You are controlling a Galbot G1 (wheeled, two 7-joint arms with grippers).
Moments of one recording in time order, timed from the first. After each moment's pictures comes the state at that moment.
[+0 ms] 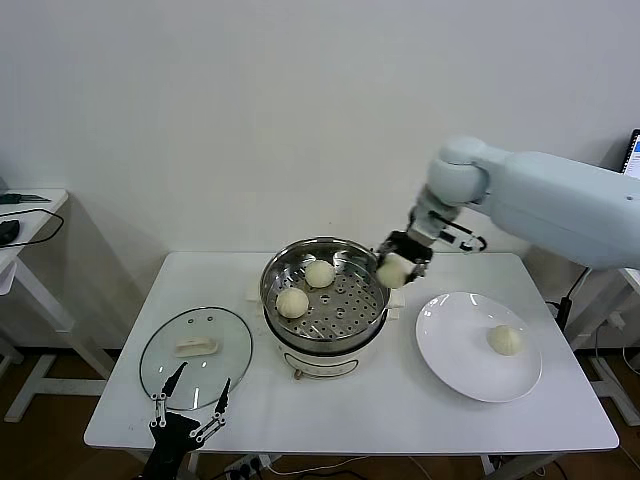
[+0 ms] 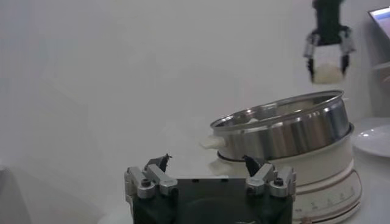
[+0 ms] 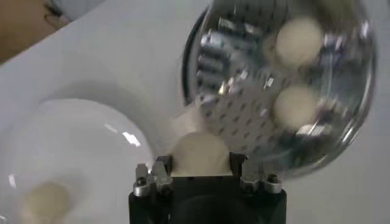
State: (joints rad) left arm 1.82 -1.37 -0.63 -2.03 0.05 -0.40 0.14; right arm 0.69 0.96 -1.30 1.44 0.00 0.46 -1.16
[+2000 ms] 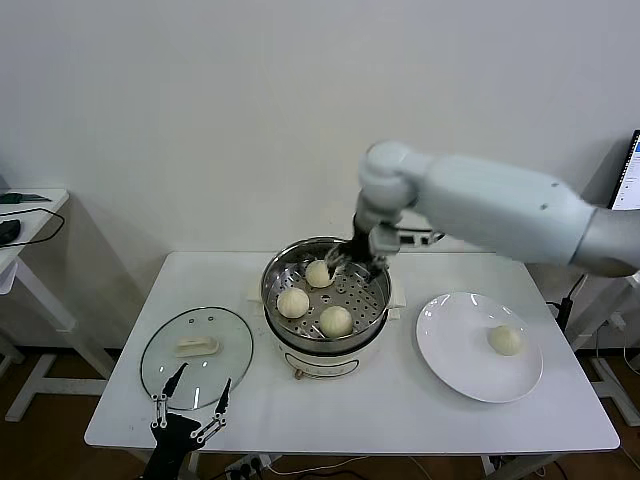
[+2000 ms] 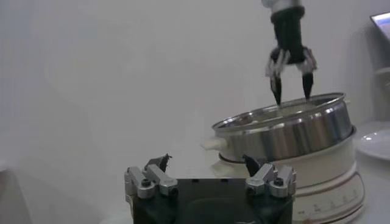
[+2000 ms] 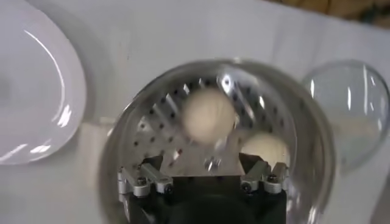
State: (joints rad) left arm 1.81 -1.37 -0.62 -2.00 0.04 -0.43 0.14; right arm 0.61 0.99 -1.16 1.29 -0.05 0.56 -1.21
